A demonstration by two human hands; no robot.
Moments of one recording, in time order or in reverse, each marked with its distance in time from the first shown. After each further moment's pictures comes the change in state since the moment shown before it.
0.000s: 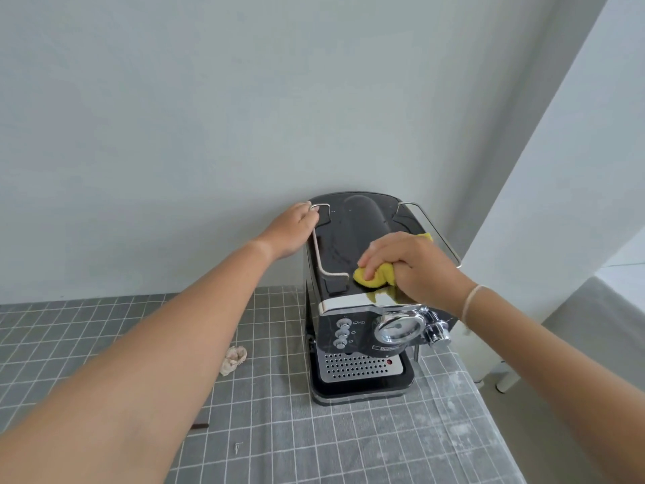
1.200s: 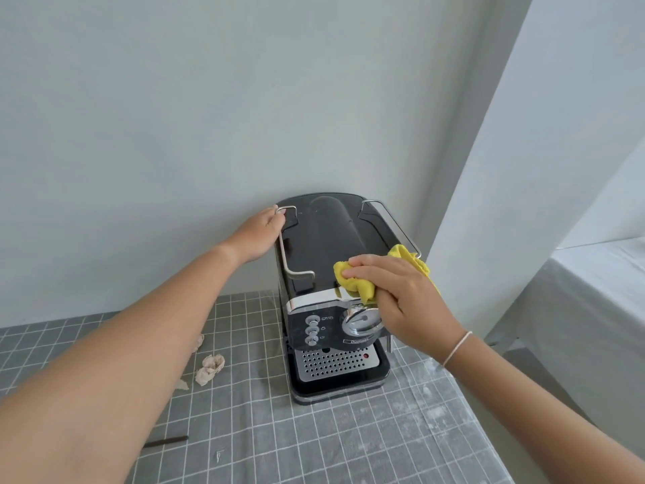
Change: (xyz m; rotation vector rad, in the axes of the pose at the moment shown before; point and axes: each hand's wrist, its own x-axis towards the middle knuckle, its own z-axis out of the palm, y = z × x) left_hand -0.005 0.002 -0.002 0.036 -0.053 -0.027; right_hand -0.063 0.010 0.016 -0.107 0.249 -0.050
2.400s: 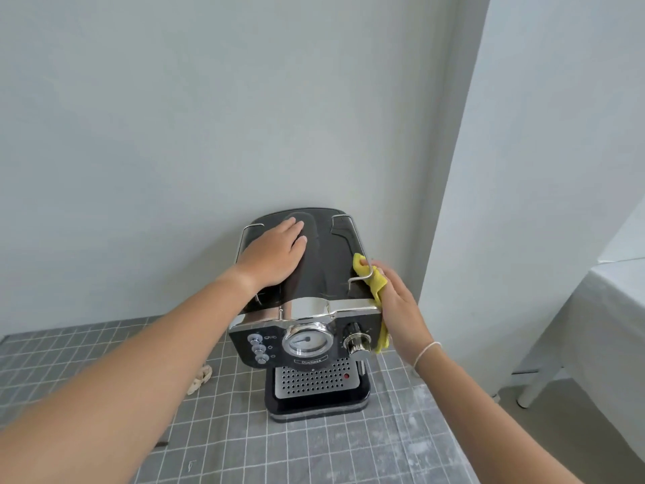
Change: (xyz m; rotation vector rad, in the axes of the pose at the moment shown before) left_hand -0.004 0.080 0.056 0.423 0.129 0.020; right_hand 0.005 0.082 -0.001 0.898 0.078 0.558
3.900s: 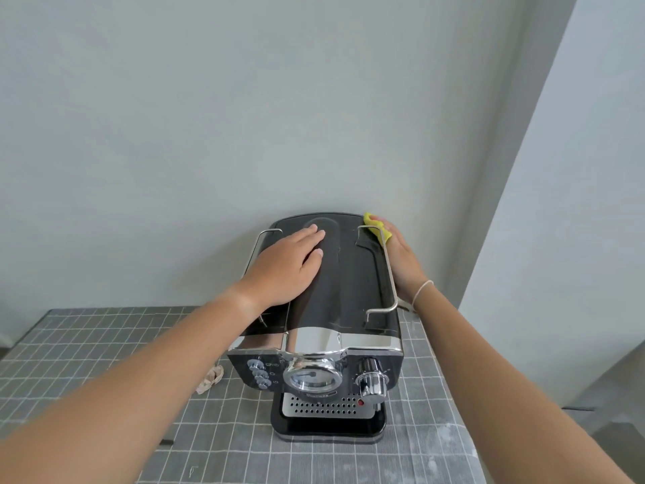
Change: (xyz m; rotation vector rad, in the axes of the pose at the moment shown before) left_hand -0.008 0.004 0.004 -0.031 0.033 0.010; right_hand 0.133 0.014 0.002 0.014 -0.162 -0.058
